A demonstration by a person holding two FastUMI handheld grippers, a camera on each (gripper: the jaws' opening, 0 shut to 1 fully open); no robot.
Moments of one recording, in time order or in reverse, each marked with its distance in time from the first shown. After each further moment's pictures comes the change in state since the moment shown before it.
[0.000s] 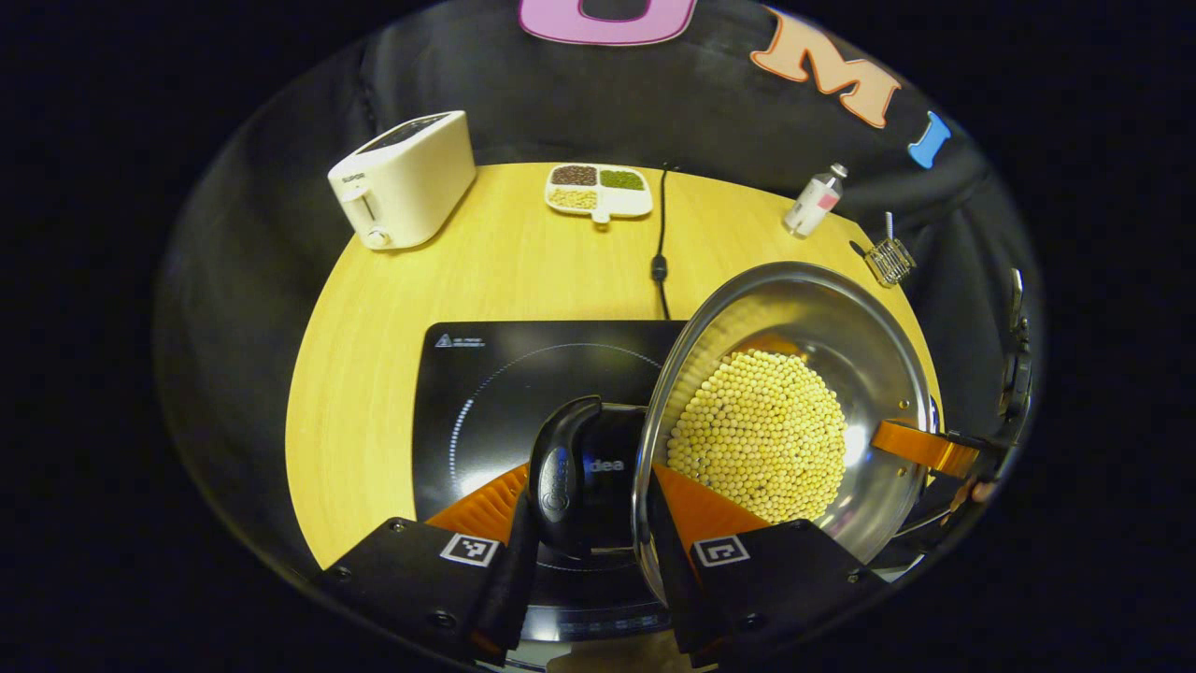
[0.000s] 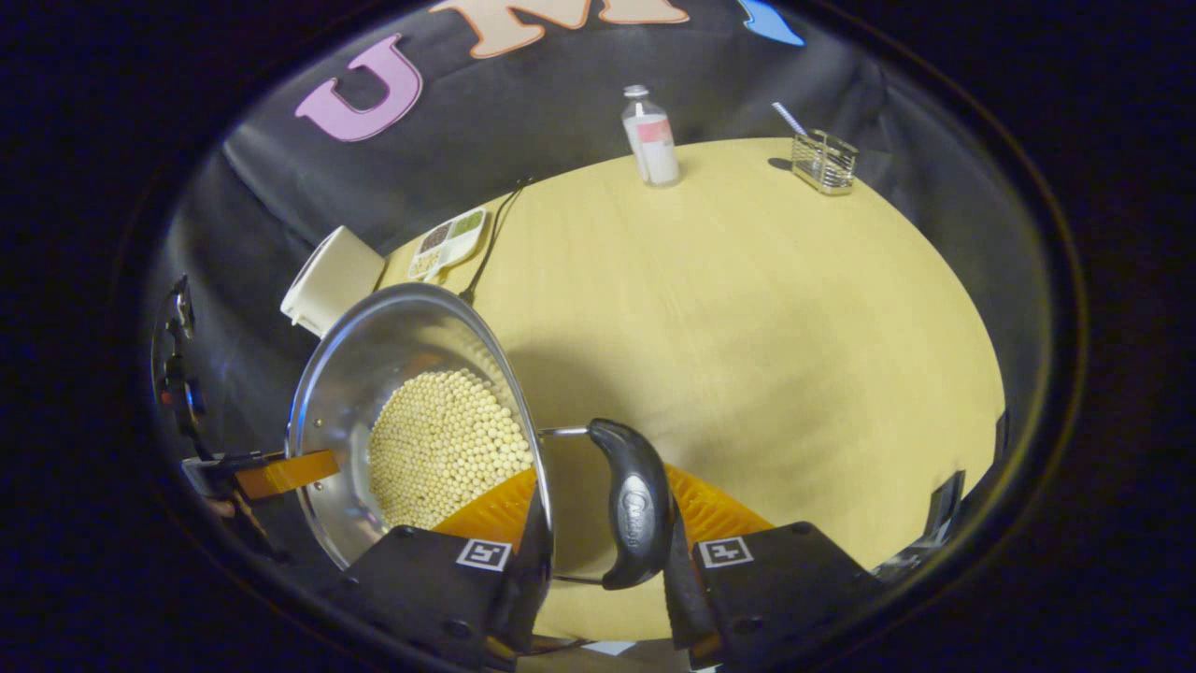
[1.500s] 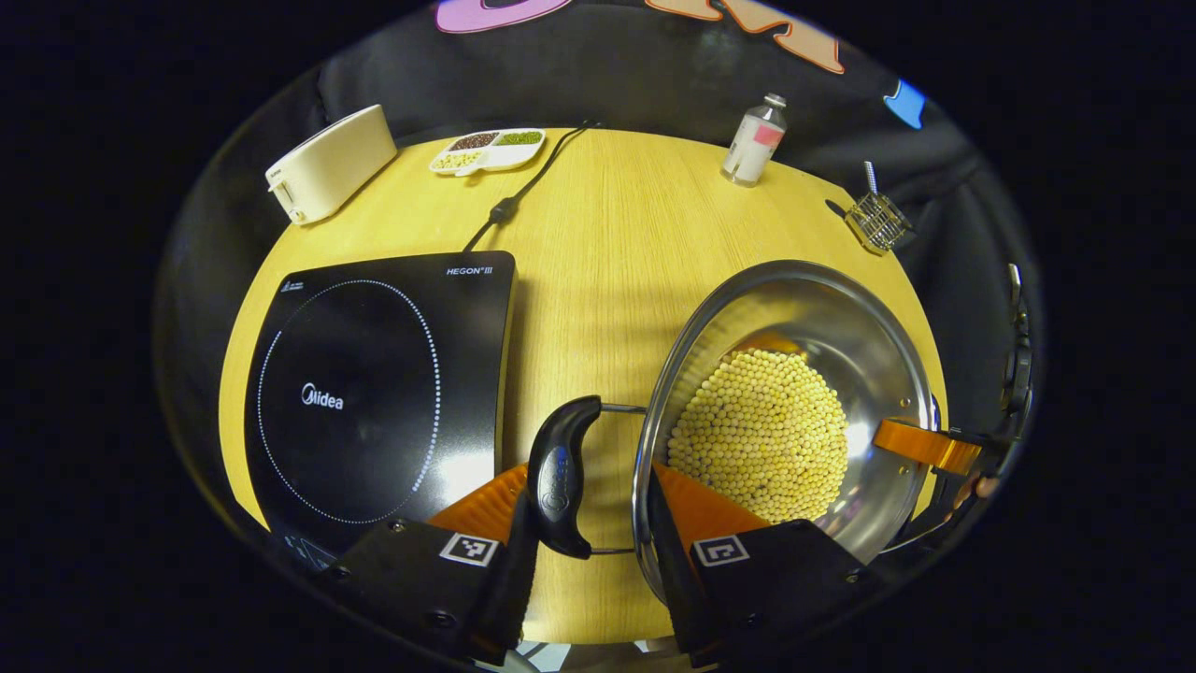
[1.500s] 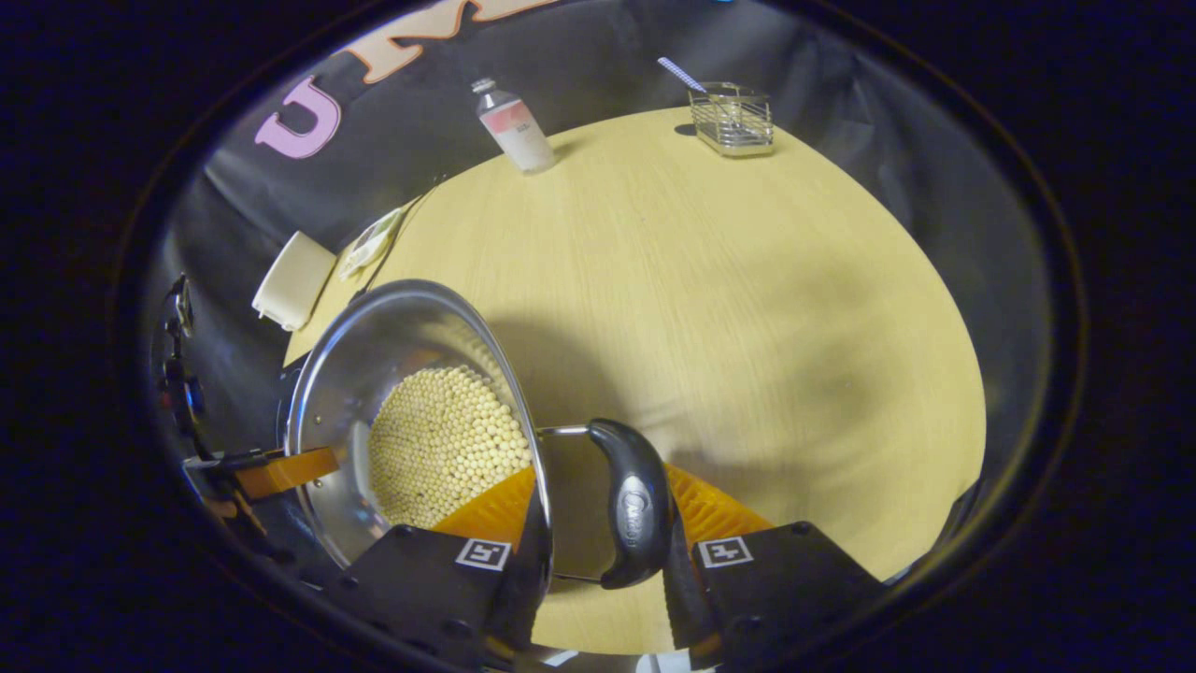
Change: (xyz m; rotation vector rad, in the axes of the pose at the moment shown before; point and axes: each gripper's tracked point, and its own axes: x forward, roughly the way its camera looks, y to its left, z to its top) left arm 0.068 -0.201 -0.050 -0.026 0.018 0.054; right arm 0.020 -0.219 0.021 -0.028 0.075 0.041
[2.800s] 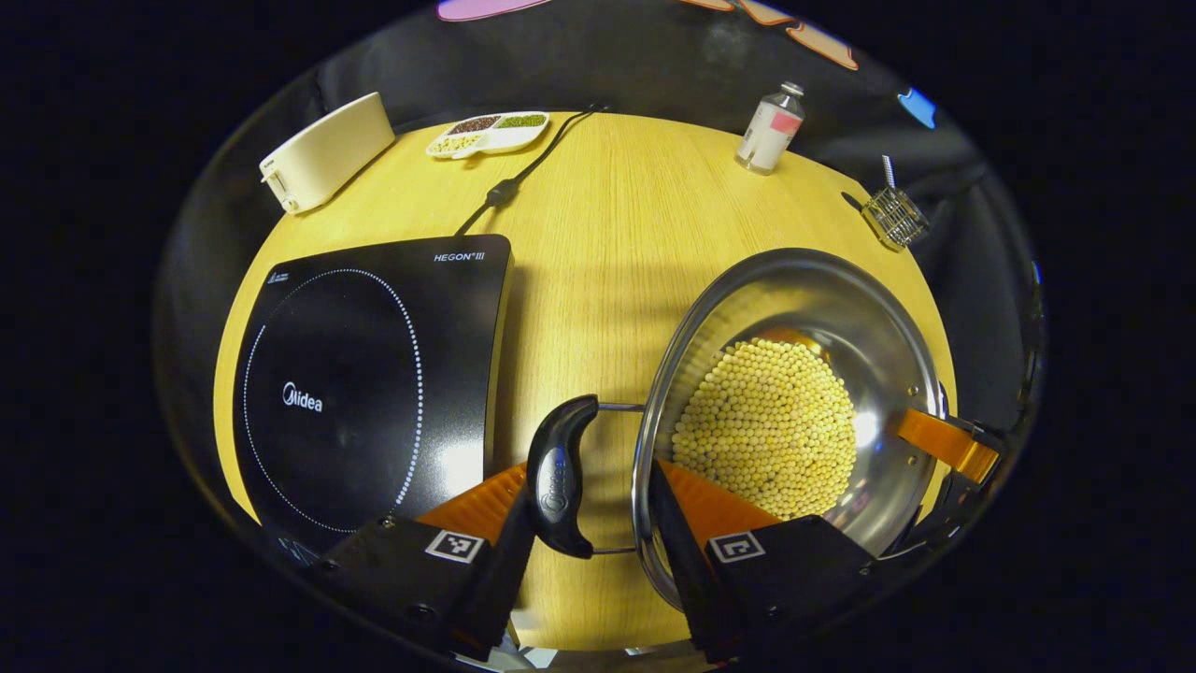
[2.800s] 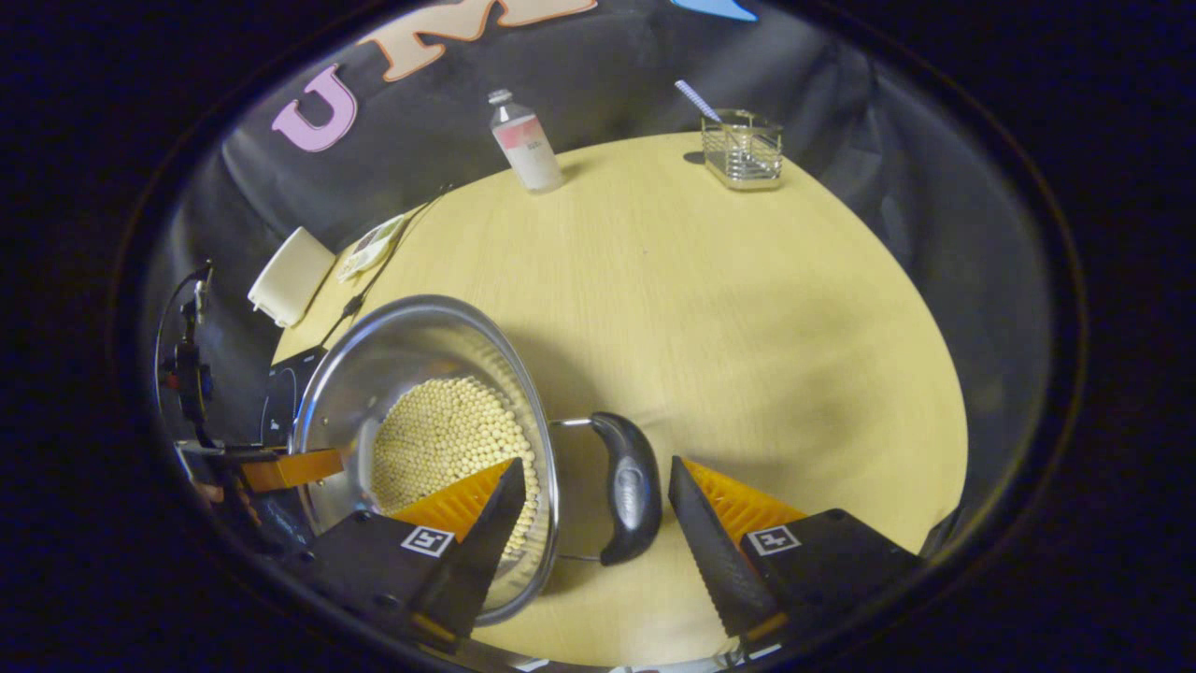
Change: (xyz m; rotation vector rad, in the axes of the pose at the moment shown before) left arm 0.025 0.000 0.000 -0.009 0.060 0.007; right arm 0.012 0.002 0.015 -0.050 -0.057 -0.024
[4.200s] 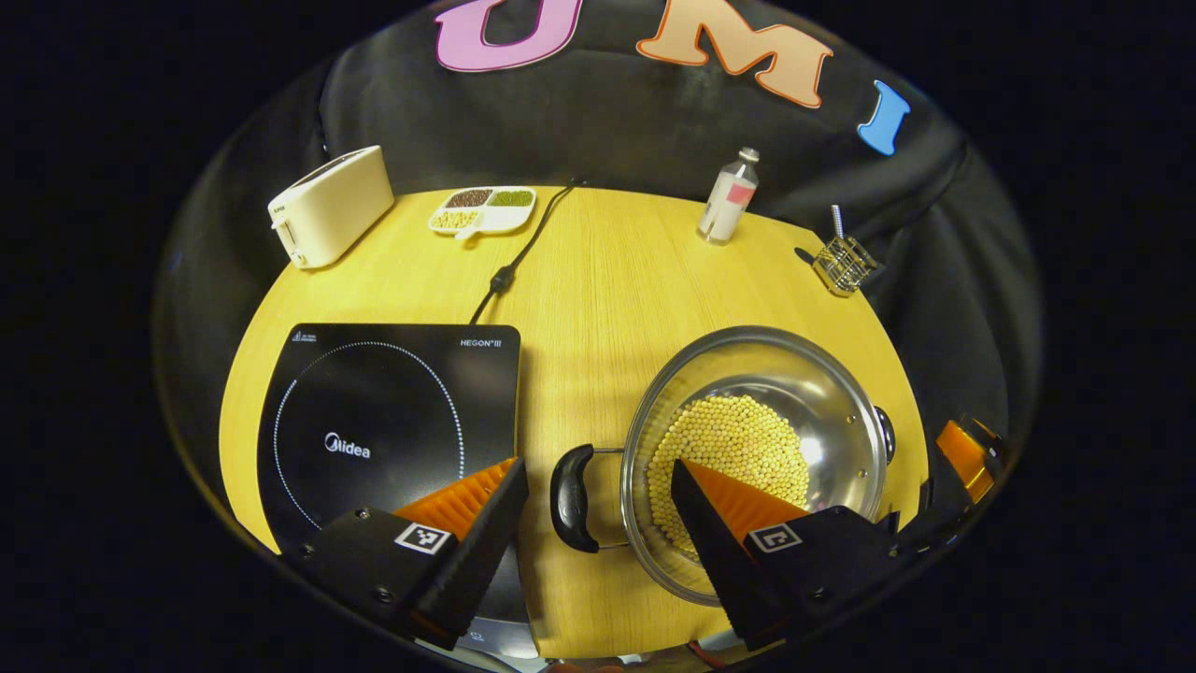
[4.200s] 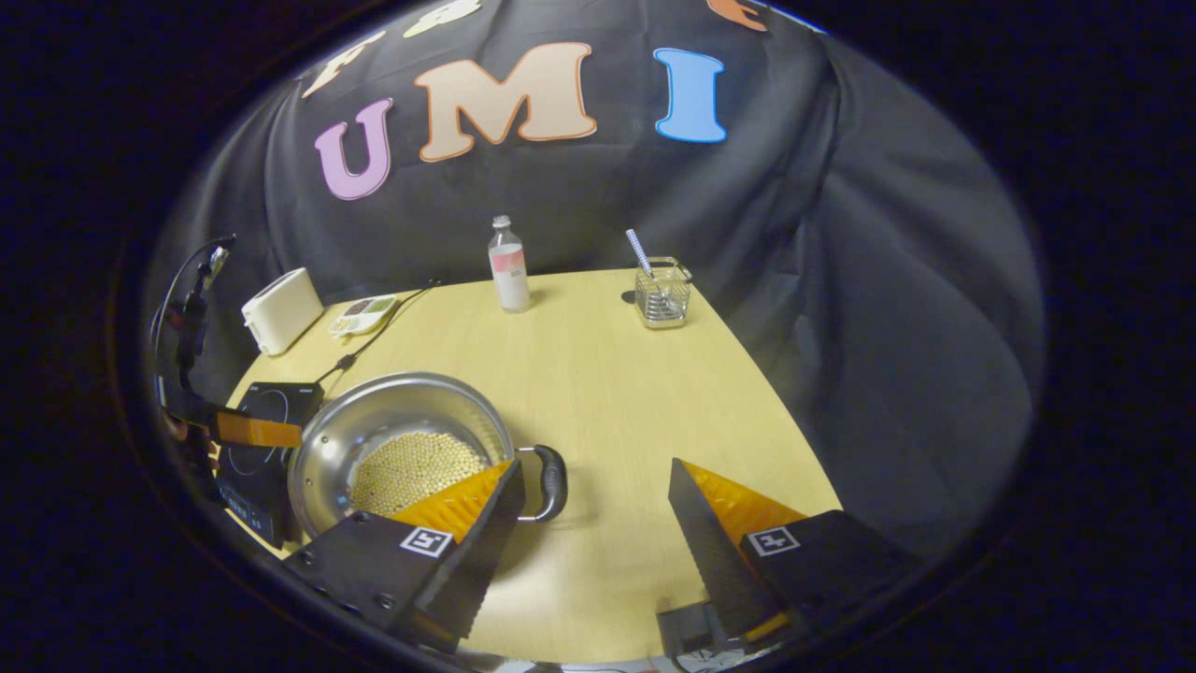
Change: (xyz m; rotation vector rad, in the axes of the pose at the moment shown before) left arm -0.046 -0.007 0.036 0.019 -0.199 -0.074; right arm -0.125 -0.044 0.030 -0.101 -0.452 -0.198
